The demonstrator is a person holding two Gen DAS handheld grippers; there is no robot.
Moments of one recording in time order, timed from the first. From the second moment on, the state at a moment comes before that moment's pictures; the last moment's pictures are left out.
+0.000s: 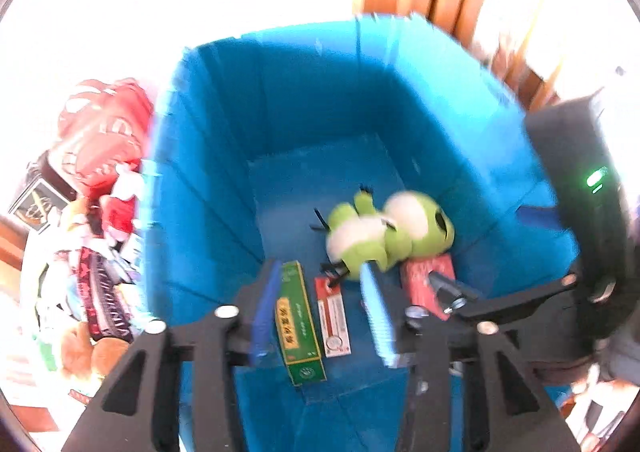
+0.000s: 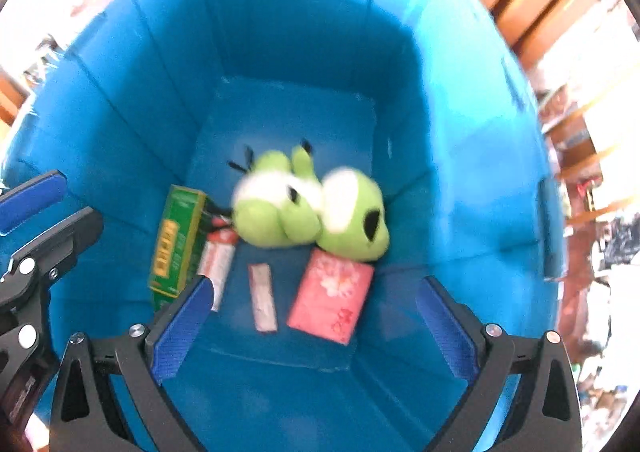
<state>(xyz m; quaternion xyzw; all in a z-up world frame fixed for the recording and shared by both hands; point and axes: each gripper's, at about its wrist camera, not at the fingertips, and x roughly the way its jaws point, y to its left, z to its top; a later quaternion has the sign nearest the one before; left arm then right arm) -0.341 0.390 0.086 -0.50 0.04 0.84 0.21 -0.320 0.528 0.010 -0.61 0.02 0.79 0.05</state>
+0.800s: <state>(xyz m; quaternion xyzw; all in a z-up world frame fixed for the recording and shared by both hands) -0.295 0.013 0.071 -0.46 0.00 0.89 0.01 -0.325 0.226 0.086 -0.51 -0.04 0.85 -0.11</state>
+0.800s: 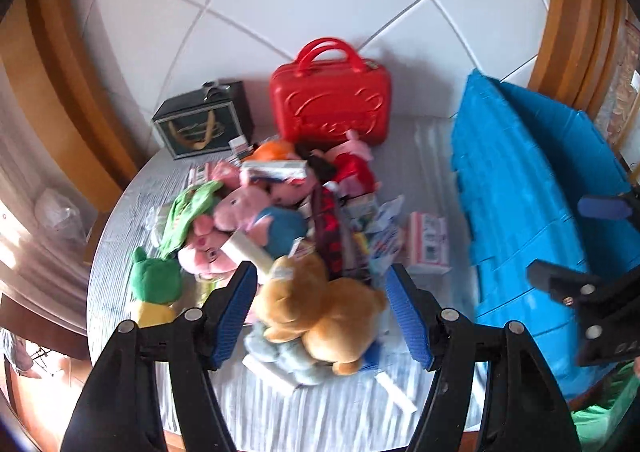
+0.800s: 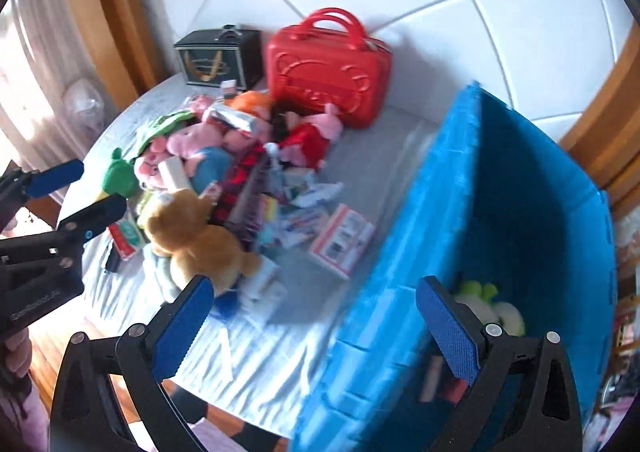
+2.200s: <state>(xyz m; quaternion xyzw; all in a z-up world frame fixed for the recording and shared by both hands) -0.257 -0.218 -0.250 -0.60 0.01 0.80 0.04 -0.286 -0.071 -0.196 -0.62 0.02 0.78 -0.07</state>
